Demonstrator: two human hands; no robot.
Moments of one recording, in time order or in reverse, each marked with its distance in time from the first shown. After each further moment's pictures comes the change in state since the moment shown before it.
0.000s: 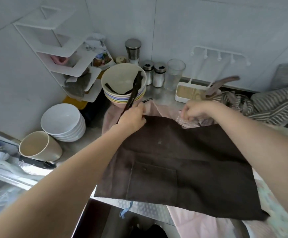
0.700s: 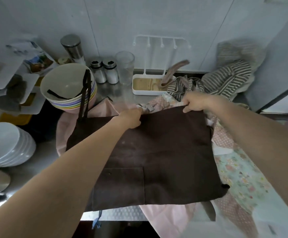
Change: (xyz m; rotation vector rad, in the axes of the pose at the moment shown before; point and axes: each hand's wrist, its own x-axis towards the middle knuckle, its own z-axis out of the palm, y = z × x) left_hand 0.052 0.105 0.059 0.279 -0.418 0.235; right_hand -0.035 0.137 -0.018 -0.263 0.174 0.046
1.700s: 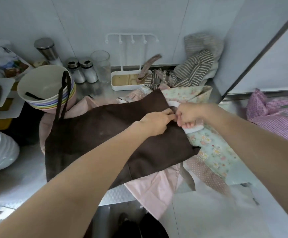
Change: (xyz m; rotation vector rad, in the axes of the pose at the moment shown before) left_hand -0.043 0.127 0.022 0.151 0.122 0.575; right_hand -0.099 0.011 0.049 0.332 -0.222 0.149
